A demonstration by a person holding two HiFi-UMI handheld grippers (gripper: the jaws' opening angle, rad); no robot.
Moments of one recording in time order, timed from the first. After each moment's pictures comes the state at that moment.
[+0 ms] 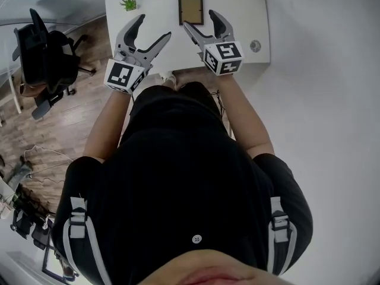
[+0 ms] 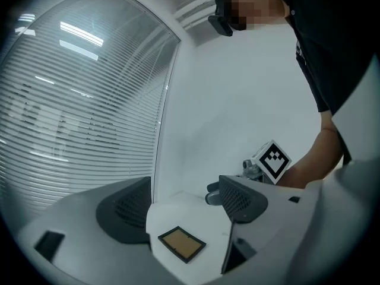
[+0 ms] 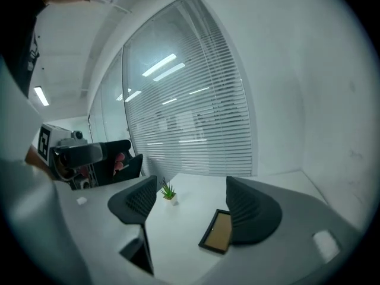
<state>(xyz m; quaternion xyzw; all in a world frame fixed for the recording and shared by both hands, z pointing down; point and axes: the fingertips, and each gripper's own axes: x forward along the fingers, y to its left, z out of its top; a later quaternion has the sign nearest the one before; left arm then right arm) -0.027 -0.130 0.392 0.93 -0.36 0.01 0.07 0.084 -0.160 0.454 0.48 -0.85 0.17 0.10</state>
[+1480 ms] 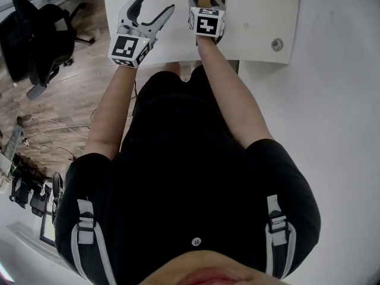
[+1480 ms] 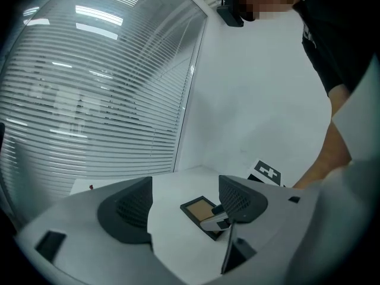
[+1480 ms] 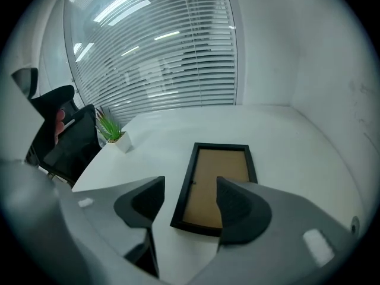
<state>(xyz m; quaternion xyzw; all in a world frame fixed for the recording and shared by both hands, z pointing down) -0.052 -0.212 0.546 0.89 -0.42 0.08 0.16 0.074 -0.226 0.707 0.55 -0.70 0.33 0.30</state>
